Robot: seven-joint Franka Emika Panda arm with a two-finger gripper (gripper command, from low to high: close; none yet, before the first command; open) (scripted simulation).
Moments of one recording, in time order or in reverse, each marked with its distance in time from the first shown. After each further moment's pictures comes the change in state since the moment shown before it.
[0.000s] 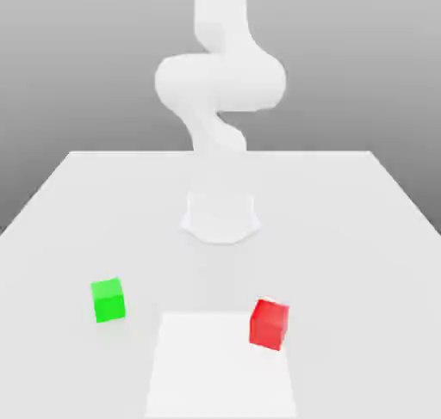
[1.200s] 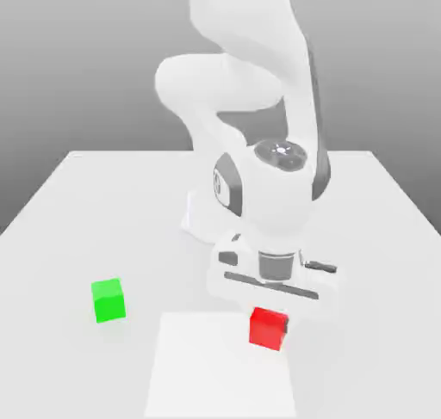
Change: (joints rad) arm 0.064 0.961 0.065 -0.441 -0.217 0.679 0.672
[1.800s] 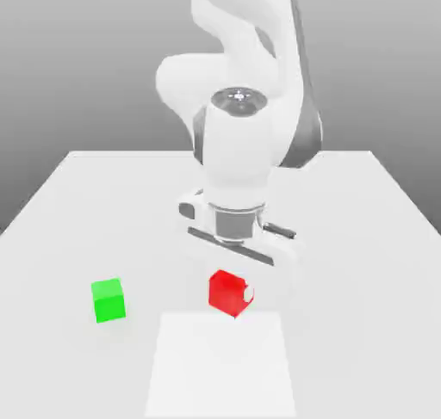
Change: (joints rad) arm -0.260 -0.341 -0.001 -0.070 0.207 -0.272 0.029
